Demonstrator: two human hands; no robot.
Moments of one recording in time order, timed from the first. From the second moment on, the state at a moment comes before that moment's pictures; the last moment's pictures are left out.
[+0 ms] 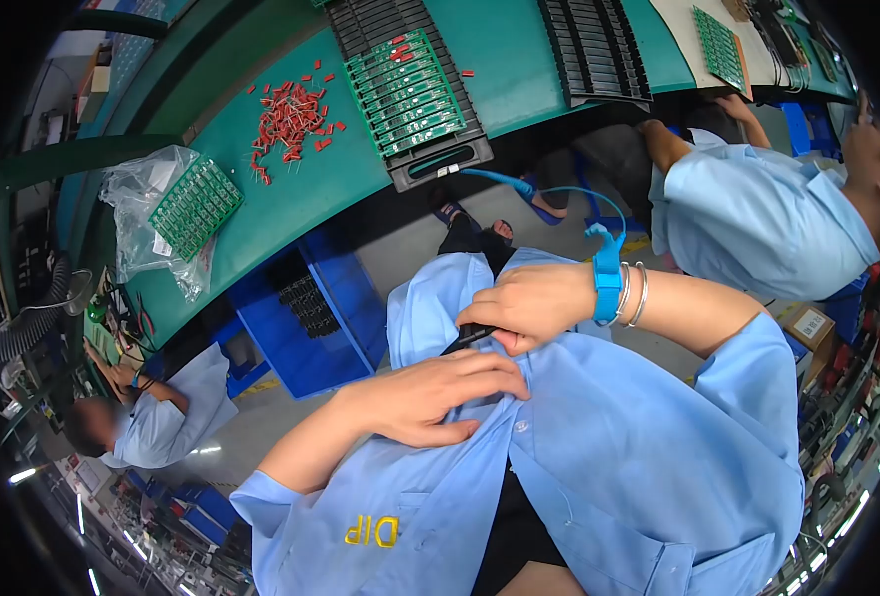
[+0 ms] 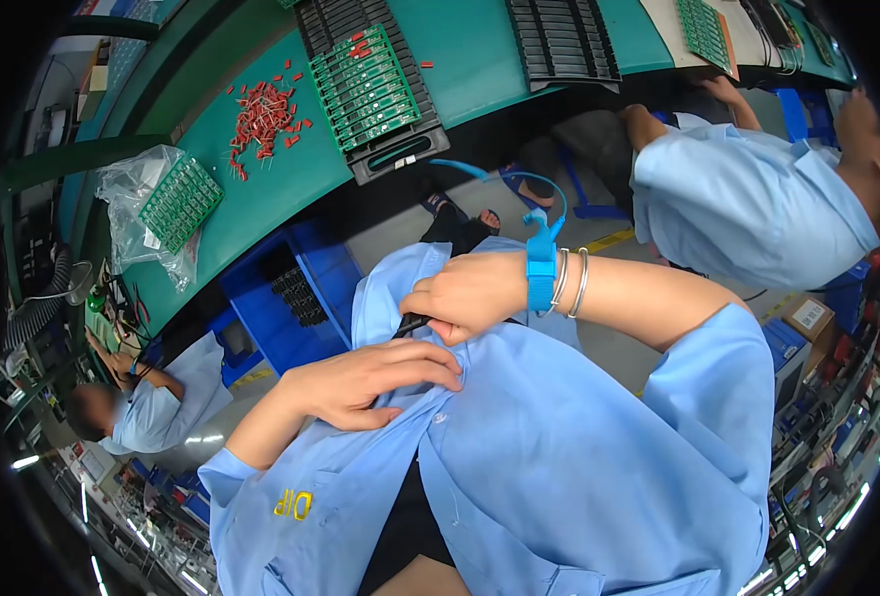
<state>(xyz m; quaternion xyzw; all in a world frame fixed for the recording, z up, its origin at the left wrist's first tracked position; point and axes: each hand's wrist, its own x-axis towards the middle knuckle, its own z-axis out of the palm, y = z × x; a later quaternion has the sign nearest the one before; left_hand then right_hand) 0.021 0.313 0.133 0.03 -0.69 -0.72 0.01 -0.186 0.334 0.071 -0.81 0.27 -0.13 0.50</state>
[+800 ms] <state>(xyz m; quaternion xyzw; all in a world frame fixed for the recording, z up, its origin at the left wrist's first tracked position) 0.019 0.267 0.195 -0.11 -0.55 -0.82 0.10 -0.226 0.317 0.138 -0.61 0.20 -0.36 0.68</state>
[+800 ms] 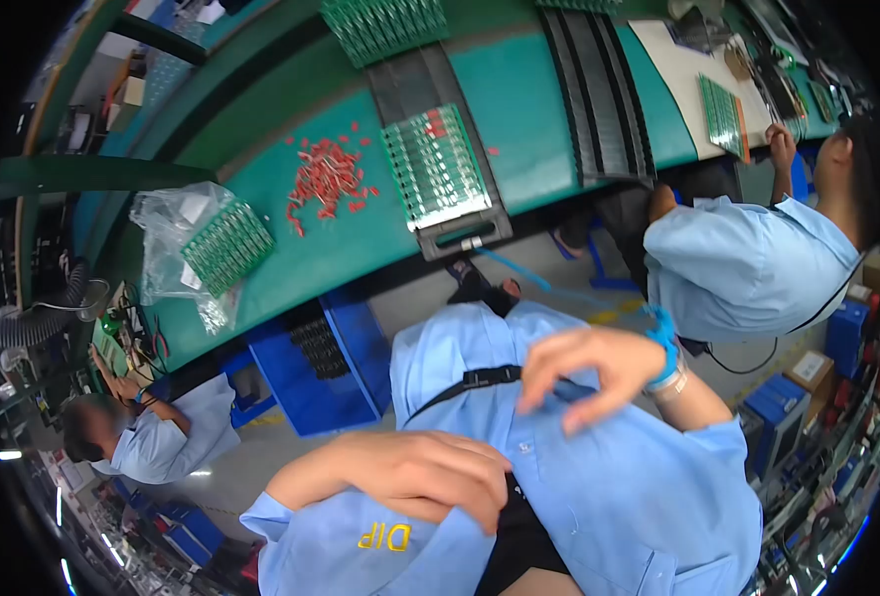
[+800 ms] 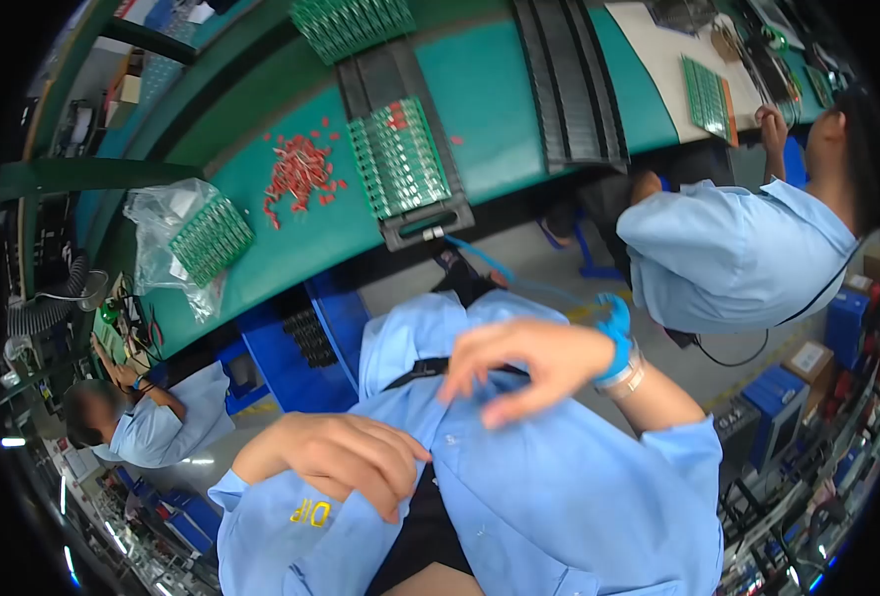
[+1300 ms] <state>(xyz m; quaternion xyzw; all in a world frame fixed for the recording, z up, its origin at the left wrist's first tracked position) -0.050 0.226 0.216 -0.17 -0.68 -0.69 0.16 -0.201 0.277 0.104 -0.50 0.24 -0.33 0.76</state>
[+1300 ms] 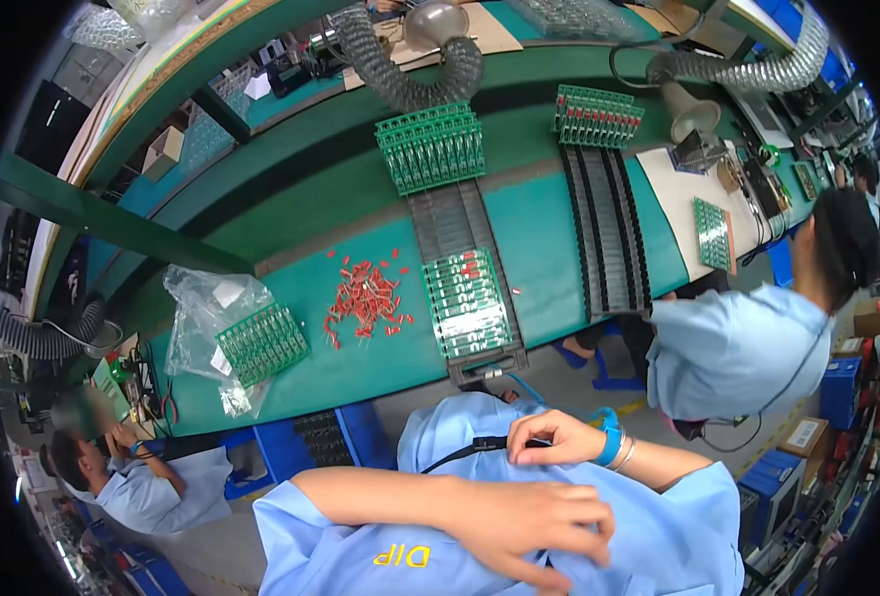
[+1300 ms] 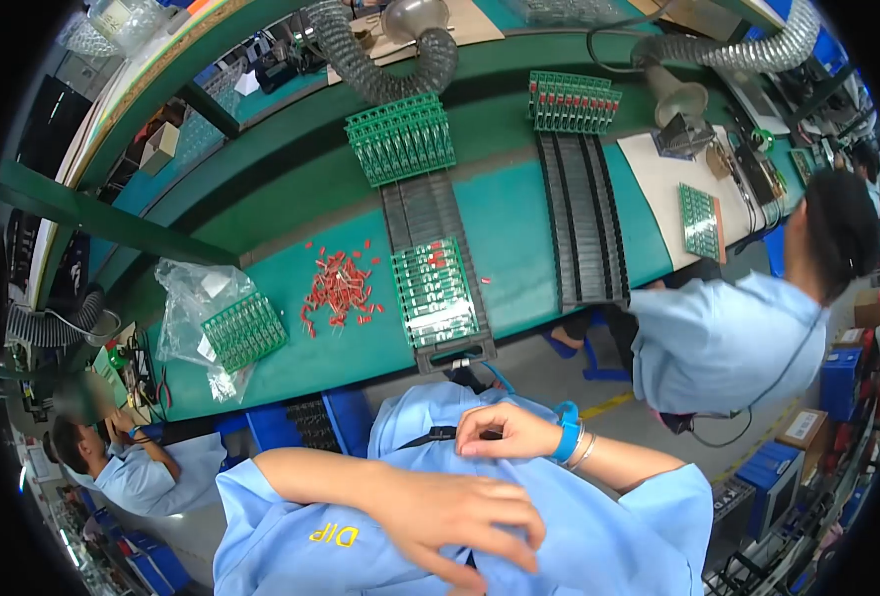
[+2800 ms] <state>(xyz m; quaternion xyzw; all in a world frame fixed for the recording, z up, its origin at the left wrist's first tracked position) 0.017 0.082 -0.002 0.55 -0.79 -0.07 0.26 -0.241 0.155 -0.044 -0.60 0.74 -0.25 0.17</state>
